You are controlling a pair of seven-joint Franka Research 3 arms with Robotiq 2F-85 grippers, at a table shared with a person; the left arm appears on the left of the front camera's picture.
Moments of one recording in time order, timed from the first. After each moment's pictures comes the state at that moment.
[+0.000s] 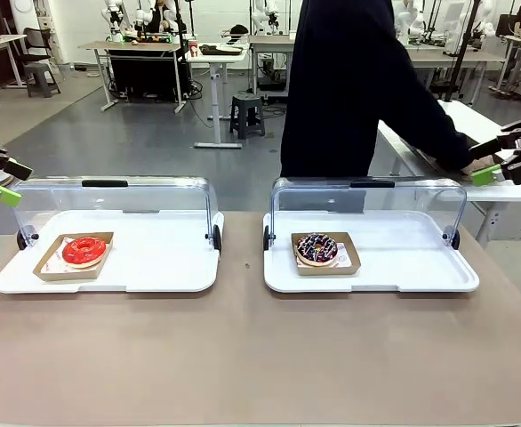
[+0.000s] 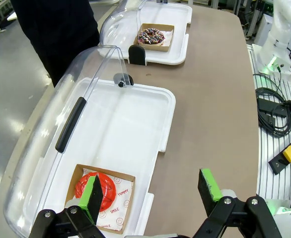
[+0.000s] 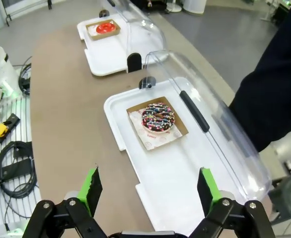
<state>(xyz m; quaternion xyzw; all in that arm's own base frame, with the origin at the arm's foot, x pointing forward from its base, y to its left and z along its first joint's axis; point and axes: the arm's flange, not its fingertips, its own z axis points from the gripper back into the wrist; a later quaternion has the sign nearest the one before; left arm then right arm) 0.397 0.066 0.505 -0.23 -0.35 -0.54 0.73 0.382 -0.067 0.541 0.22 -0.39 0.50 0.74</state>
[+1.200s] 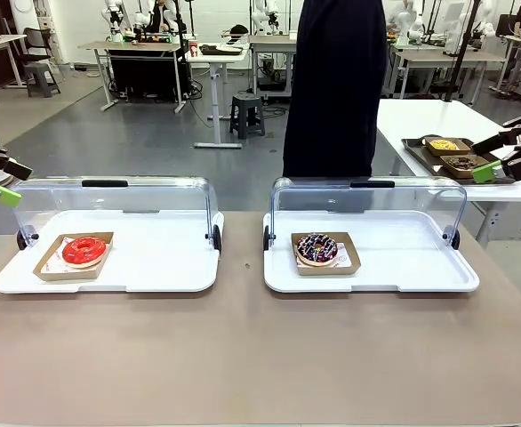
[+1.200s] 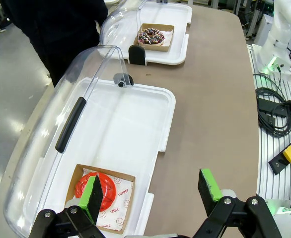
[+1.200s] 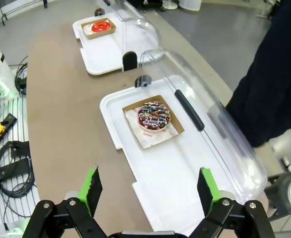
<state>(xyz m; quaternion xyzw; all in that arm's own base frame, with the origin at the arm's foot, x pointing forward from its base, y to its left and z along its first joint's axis) 0.397 0.066 0.505 -0.23 -0.35 -0.54 0.73 0.383 -0.066 0.546 0.20 -0.39 0.50 0.75</state>
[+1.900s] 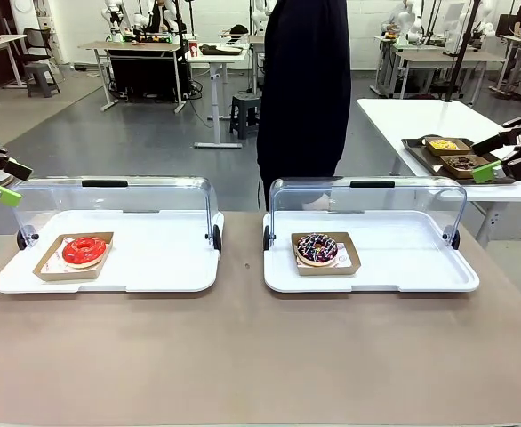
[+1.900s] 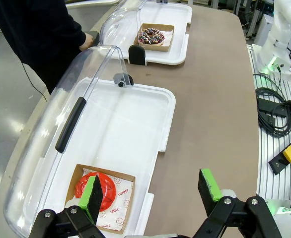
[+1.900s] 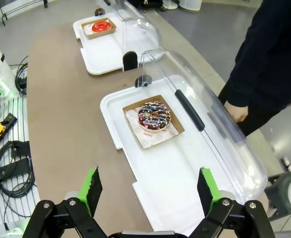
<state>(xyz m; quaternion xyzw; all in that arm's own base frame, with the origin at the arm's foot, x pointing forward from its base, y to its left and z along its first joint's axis) 0.397 0.066 0.505 -0.23 -0.35 -0.54 0.73 0.383 -0.066 0.546 0.20 -0.39 0.50 0.75</state>
